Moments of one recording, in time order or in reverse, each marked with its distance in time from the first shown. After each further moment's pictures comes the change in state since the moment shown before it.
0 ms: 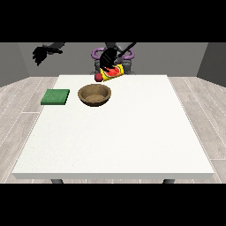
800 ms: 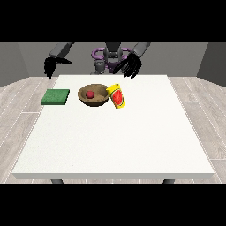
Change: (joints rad) left arm 0.277 -0.051 0.631 -0.344 0.848 0.395 -0.074; right arm -0.026 0.101 0.005 -0.036 -0.005 -0.125 0.037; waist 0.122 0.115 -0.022
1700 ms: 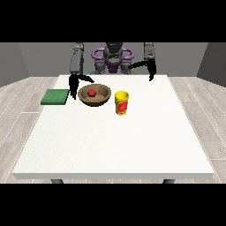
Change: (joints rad) left arm 0.305 0.044 0.089 -0.292 0.697 -0.292 -0.492; right arm -0.169 0.191 0.028 0.113 0.077 -0.330 -0.080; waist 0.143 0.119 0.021
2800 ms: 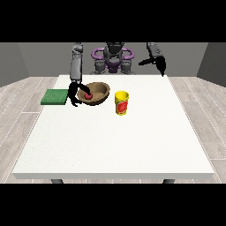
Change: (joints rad) left arm 0.015 0.072 0.050 -0.166 0.041 -0.121 0.008; right arm -0.076 -0.089 -0.007 0.308 0.064 -0.188 -0.186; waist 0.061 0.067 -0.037
